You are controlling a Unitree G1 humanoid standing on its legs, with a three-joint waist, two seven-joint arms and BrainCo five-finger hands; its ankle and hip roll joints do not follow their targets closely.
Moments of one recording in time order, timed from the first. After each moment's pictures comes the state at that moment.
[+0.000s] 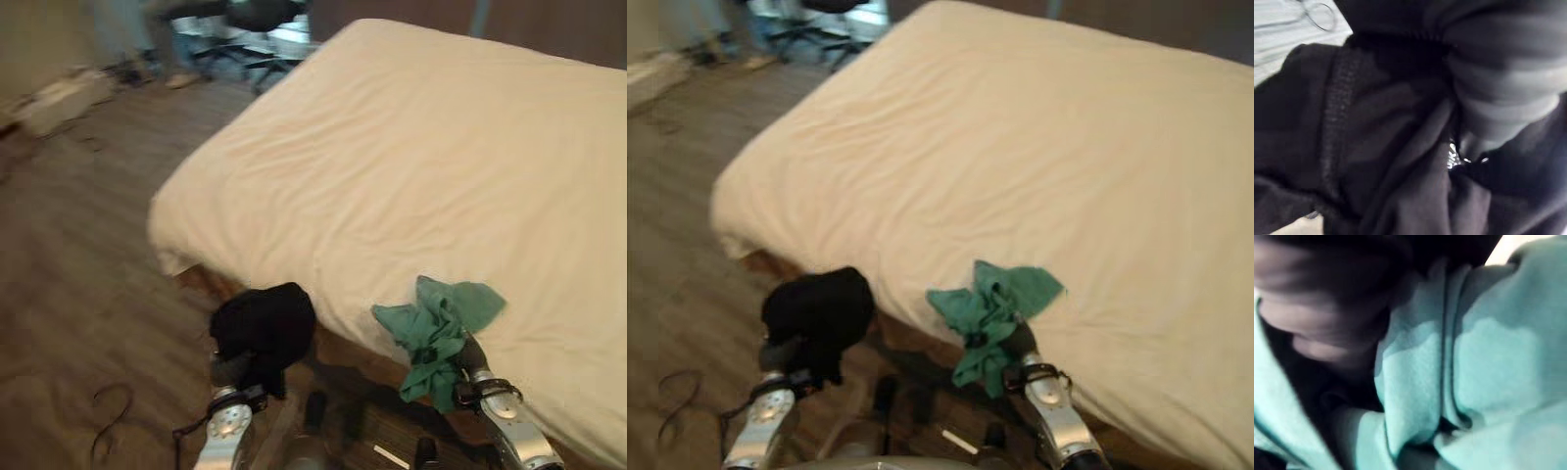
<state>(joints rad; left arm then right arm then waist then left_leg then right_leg) 0.09 0.15 -0.08 0.42 -0.26 -0.16 0.33 0.11 -0.34 0.25 0.32 0.23 -0.11 -0.18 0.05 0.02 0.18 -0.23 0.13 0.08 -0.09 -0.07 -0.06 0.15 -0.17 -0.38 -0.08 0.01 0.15</state>
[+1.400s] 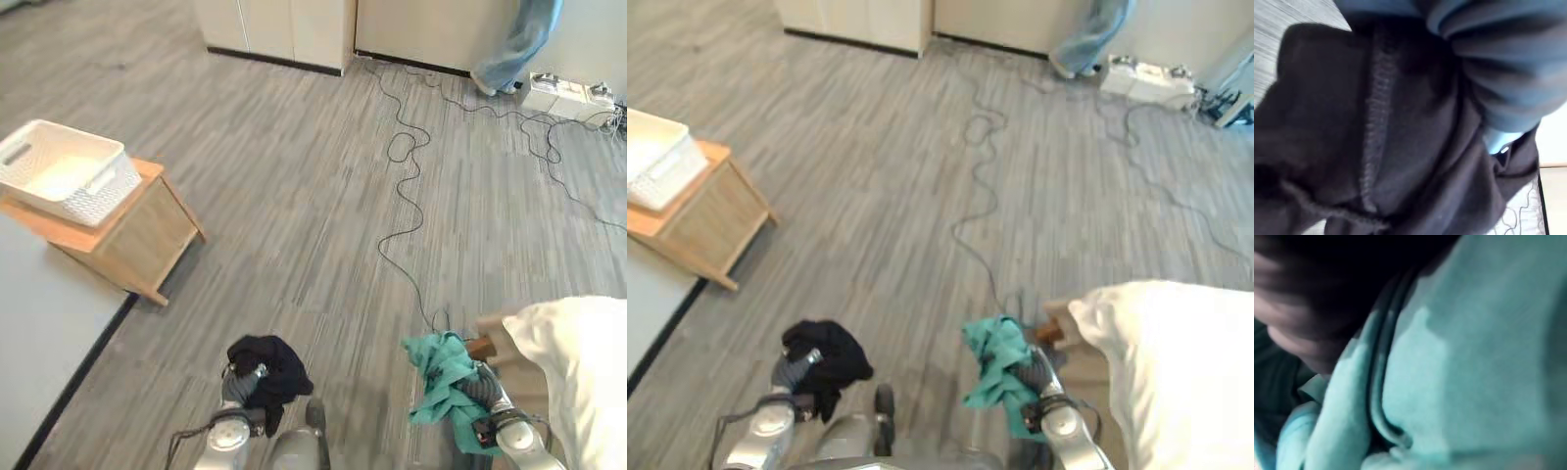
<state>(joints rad) 0.07 0.27 -0.15 0.61 -0.17 -0.14 0.20 0.17 -0.34 0.21 0.42 -0.08 -0.08 -0.13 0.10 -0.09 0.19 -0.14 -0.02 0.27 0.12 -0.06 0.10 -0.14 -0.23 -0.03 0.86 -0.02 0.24</state>
